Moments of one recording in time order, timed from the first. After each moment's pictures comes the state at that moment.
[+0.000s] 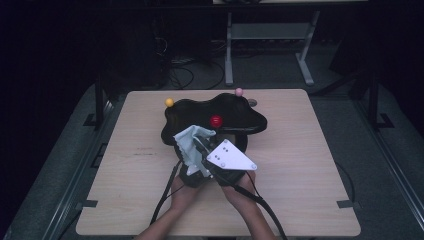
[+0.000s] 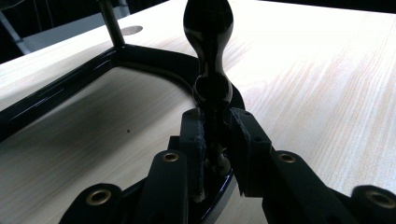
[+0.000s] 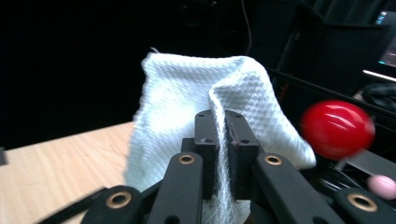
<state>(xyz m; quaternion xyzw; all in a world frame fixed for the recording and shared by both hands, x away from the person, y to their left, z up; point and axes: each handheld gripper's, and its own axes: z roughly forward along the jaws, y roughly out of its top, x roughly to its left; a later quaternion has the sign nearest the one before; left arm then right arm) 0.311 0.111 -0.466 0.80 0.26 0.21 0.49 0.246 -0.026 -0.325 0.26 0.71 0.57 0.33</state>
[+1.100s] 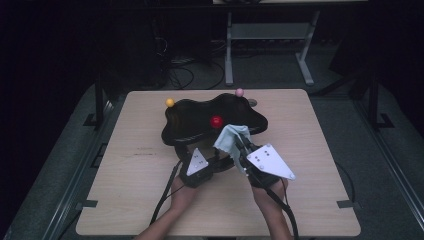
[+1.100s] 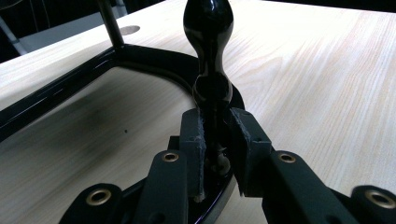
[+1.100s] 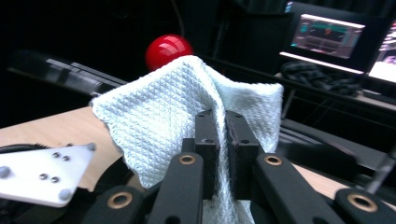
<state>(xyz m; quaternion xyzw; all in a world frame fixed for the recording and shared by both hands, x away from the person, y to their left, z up) 0.312 0.112 -0.466 0.81 0.25 0.22 0.49 0.240 -0.095 -0.341 0.35 0.66 0.53 0.41</state>
